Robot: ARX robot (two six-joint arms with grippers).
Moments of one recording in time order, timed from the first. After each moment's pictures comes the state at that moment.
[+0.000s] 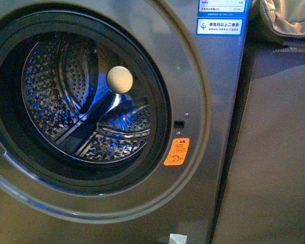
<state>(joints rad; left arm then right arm) -0.59 1.57 2.00 -0.11 0.20 0.10 -1.19 1.29 0.88 0.62 -0.75 0.33</state>
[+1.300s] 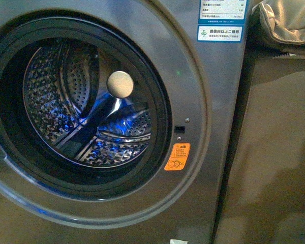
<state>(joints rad) -0.59 1.57 2.00 -0.11 0.20 0.10 0.09 0.61 0.48 0.49 -0.05 0.26</state>
